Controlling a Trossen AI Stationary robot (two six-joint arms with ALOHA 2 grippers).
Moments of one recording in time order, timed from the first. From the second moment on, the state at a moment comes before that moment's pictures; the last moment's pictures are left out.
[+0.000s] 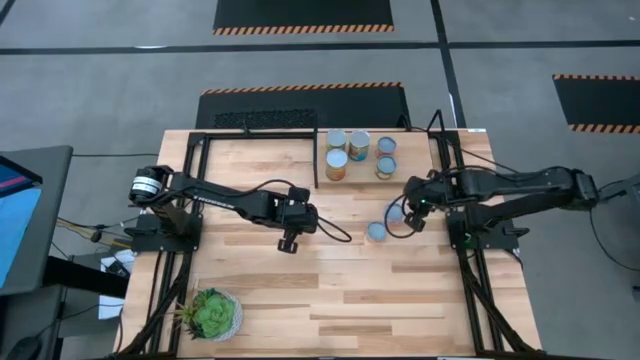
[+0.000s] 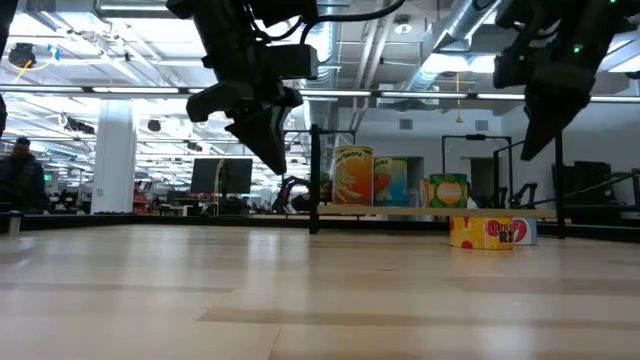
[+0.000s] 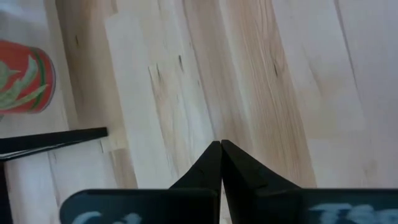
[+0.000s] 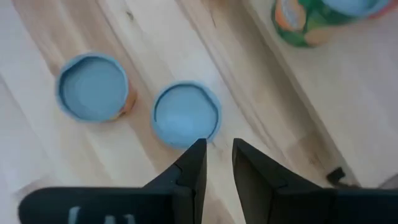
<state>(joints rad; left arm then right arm) -0.08 1.72 1.21 -0.63 -0.25 0.25 -0.06 0.94 0.72 -0.93 0.26 0.43</state>
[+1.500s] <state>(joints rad) -0.08 1.73 1.21 -0.64 -0.24 0.27 -0.20 1.41 0.70 -0.72 0.19 0.35</state>
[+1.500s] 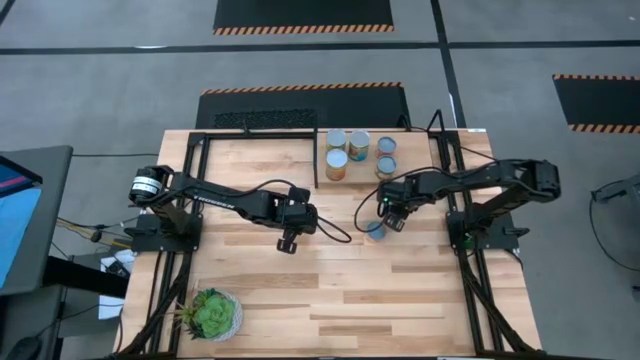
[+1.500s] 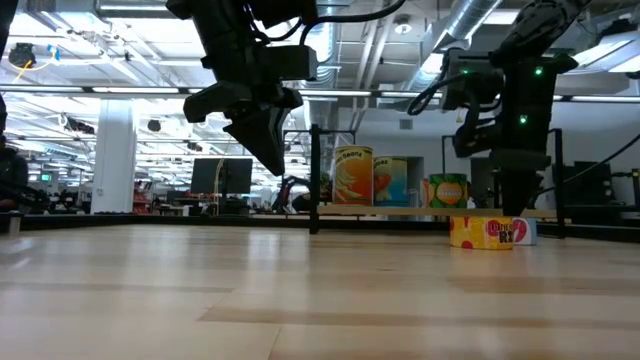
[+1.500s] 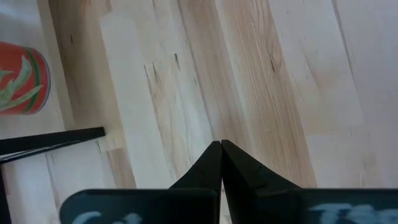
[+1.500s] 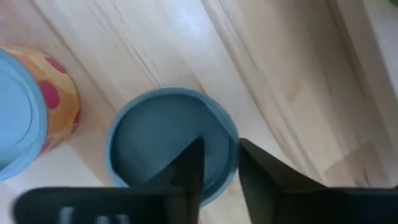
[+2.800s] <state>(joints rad) -0.08 1.73 1.21 -0.64 -0.24 0.28 -0.55 1.25 1.10 -1.18 0.55 0.20</state>
